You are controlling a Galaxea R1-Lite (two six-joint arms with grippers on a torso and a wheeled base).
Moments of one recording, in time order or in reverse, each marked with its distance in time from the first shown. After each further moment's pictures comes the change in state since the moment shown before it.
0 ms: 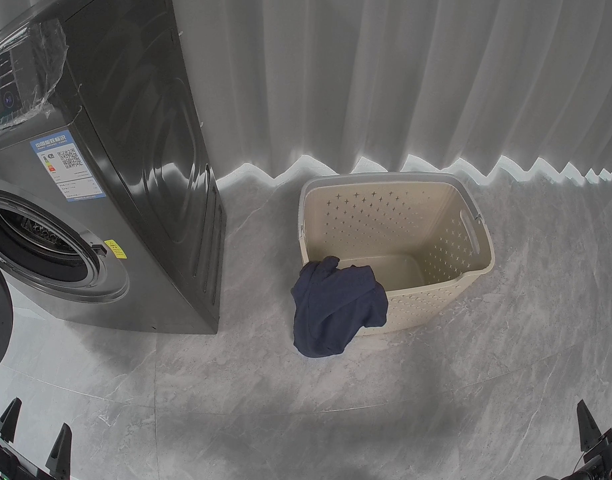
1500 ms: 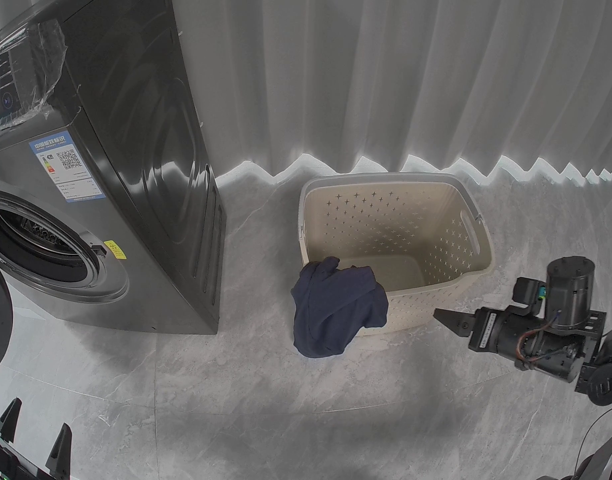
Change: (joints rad) left arm 0.000 0.000 0.000 0.001 0.000 0.000; right arm 0.508 1.564 -0.376 -0.779 -0.128 0.490
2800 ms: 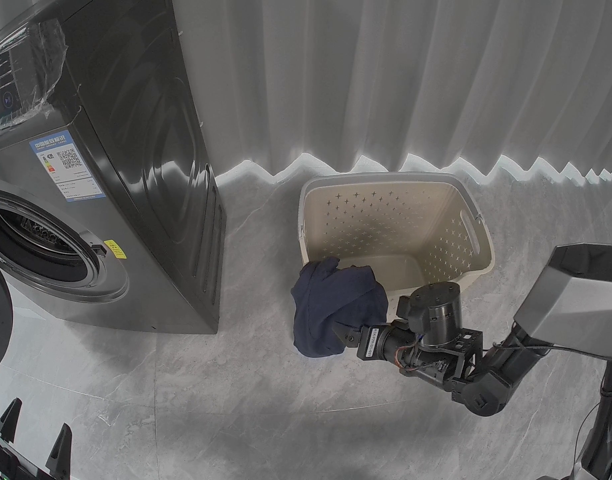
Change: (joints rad) left arm -0.001 0.000 0.000 0.000 0.000 -0.002; right arm 0.171 0.579 -0.317 -0.274 -0.037 -0.004
